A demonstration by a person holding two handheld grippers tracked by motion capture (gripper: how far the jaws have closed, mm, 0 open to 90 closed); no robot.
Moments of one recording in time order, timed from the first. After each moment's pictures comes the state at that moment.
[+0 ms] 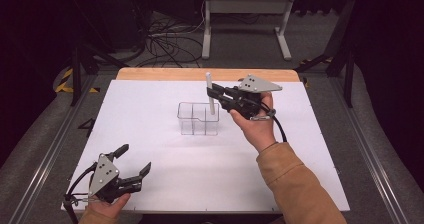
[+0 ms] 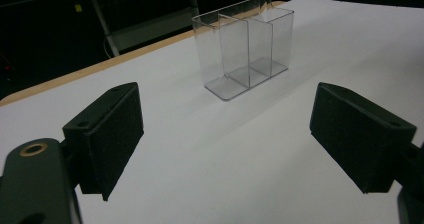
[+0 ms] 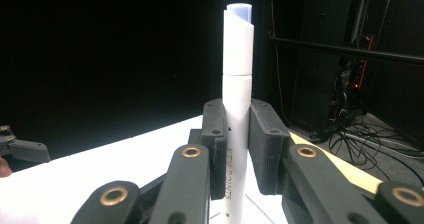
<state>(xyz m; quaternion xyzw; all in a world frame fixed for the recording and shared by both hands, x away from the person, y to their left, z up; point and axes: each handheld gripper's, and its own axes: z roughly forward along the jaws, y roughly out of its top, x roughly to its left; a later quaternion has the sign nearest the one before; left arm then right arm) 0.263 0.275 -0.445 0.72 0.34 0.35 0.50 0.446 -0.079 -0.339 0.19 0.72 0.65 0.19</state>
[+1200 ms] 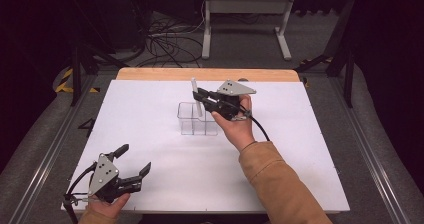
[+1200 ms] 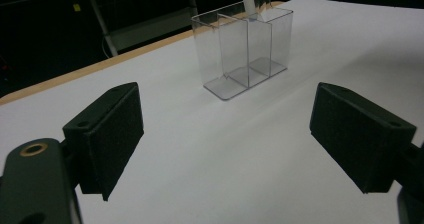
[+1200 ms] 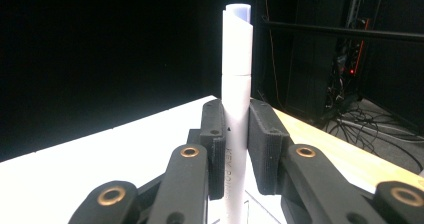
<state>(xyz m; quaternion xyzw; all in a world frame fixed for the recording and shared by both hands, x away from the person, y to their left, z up) 0.264 0.276 -0.446 0.72 0.34 0.35 0.50 0.472 -0.037 -0.381 0.21 0.72 0.63 0.19</state>
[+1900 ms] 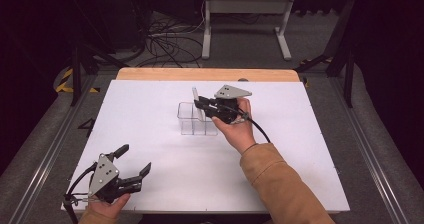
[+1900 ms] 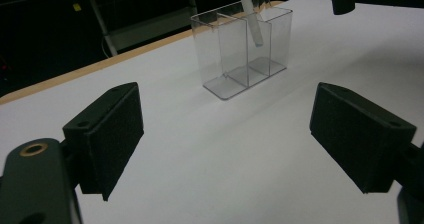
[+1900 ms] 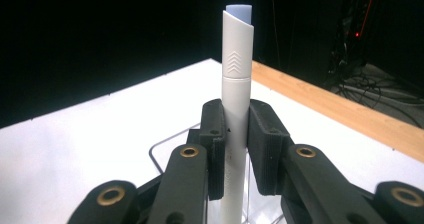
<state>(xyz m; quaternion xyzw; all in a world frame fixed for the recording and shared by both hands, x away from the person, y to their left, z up) 0.263 0.276 -0.446 0.72 0.34 0.35 0.50 0.474 -0.037 -0.399 0.23 0.76 0.58 0.17</state>
